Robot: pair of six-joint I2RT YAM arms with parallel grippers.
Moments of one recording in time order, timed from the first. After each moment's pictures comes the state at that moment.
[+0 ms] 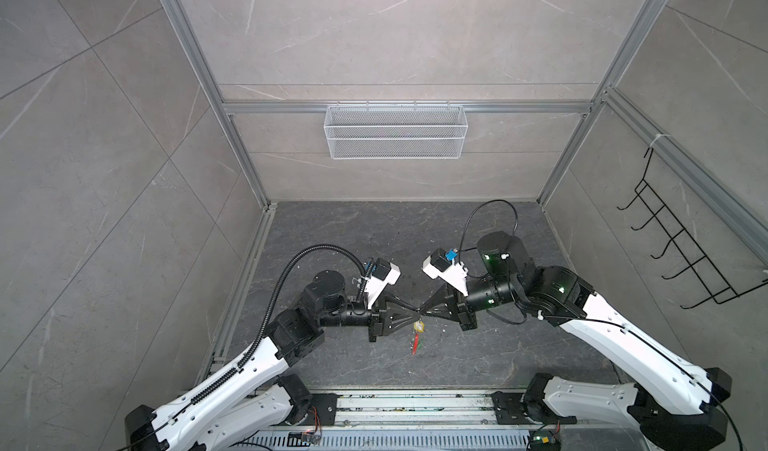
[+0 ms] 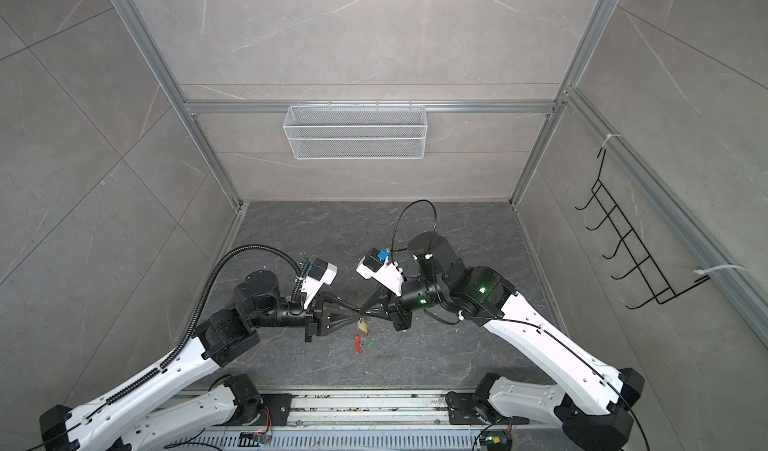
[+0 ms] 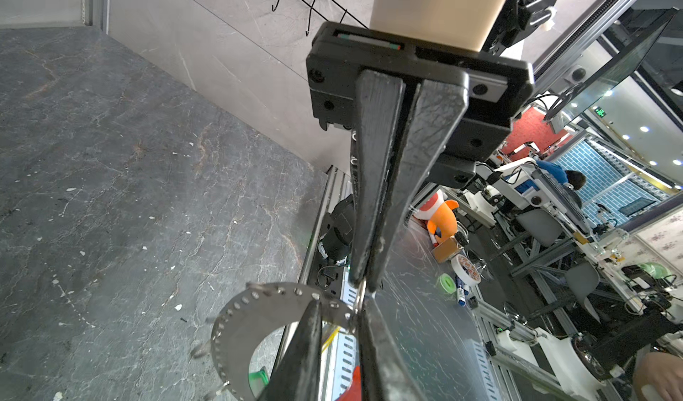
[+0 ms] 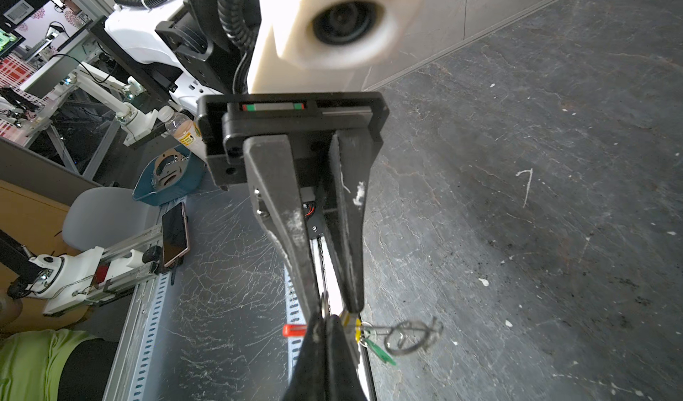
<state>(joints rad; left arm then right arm) -0.84 0.85 0.79 -0.12 0.74 -0.41 0.83 1.15 1.34 -0.83 -0.68 -0.02</state>
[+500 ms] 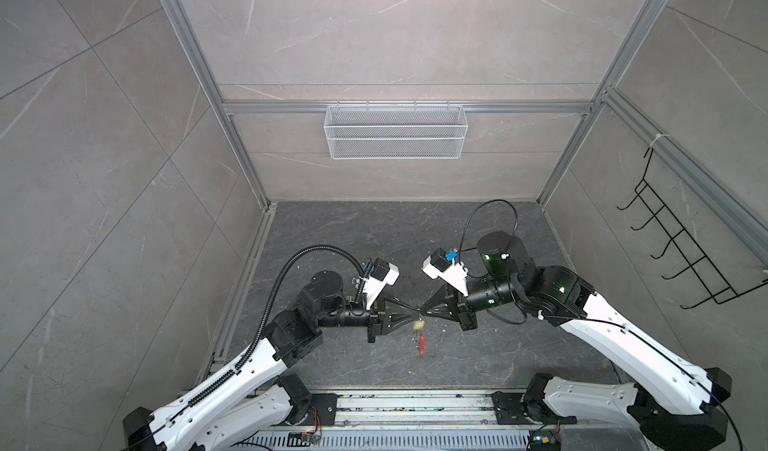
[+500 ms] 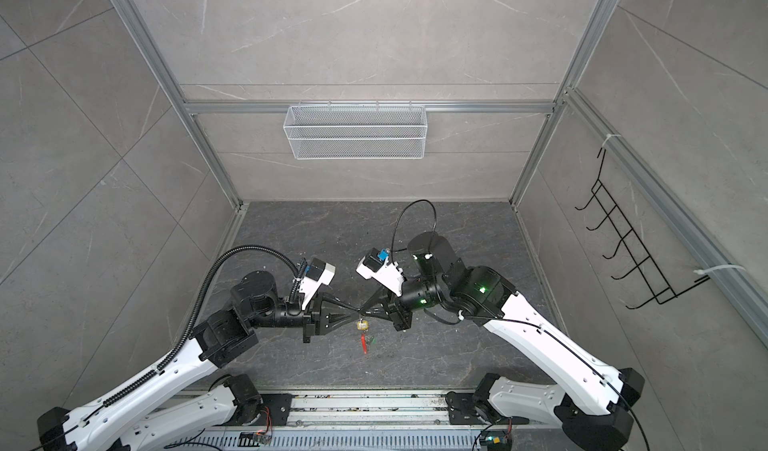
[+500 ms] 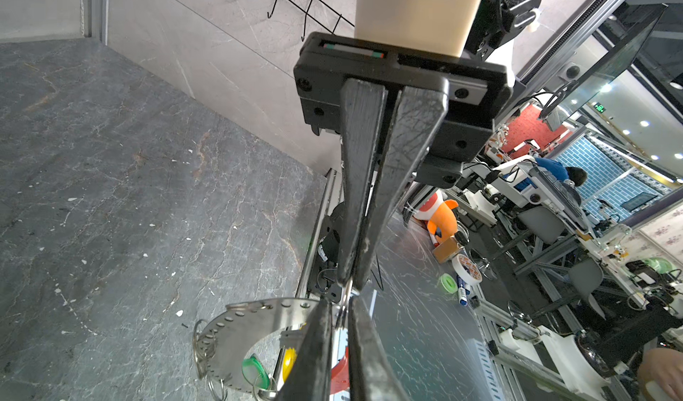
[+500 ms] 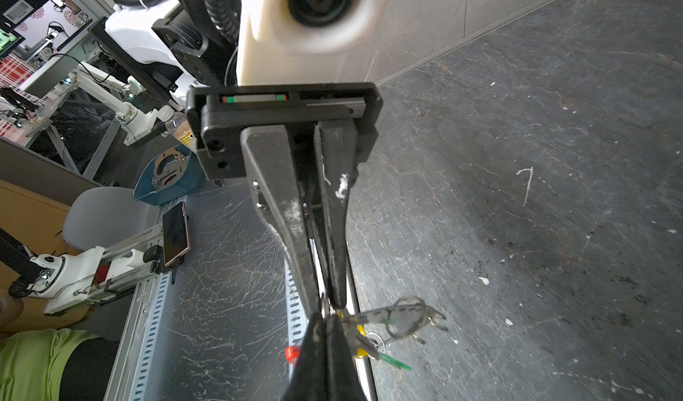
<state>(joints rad) -0.85 0.84 0.80 -0.12 0.74 -0.40 0.83 1.15 1.35 -0.84 -0.68 -0.02</state>
